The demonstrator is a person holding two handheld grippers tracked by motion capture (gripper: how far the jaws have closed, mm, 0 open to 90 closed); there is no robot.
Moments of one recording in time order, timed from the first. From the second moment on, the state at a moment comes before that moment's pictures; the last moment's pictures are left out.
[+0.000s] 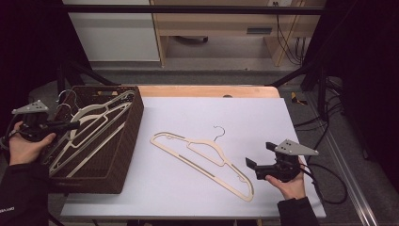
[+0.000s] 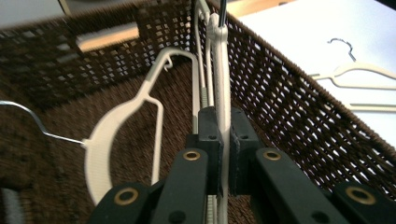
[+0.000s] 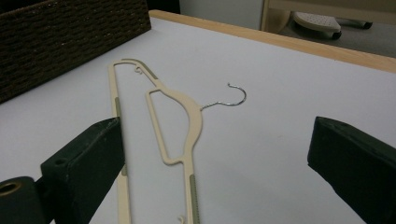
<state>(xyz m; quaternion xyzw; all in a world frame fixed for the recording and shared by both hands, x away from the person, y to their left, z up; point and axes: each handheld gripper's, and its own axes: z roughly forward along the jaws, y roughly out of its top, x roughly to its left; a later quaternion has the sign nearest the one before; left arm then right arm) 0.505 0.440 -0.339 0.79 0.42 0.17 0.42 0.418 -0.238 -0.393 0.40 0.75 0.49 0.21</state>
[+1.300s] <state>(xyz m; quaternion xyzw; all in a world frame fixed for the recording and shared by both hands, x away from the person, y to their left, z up) 0.464 0.361 -0.324 0.74 0.40 0.22 0.50 0.418 -0.240 -0.391 0.40 0.75 0.49 0.22</state>
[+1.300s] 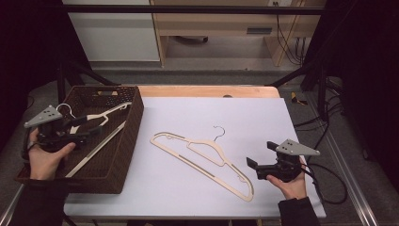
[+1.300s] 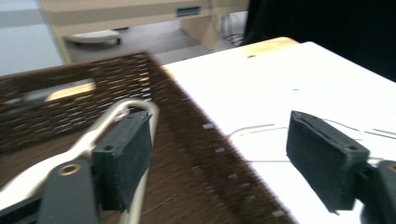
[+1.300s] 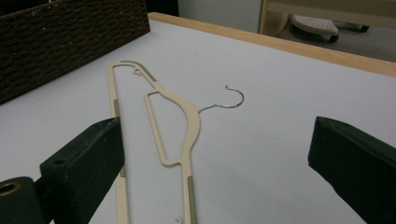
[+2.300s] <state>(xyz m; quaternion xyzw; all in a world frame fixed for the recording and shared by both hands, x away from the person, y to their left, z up) 0.434 0.229 -0.368 0.79 0.28 0.16 0.52 0.424 -0.219 -0.413 0.39 0.78 0.45 0.20</state>
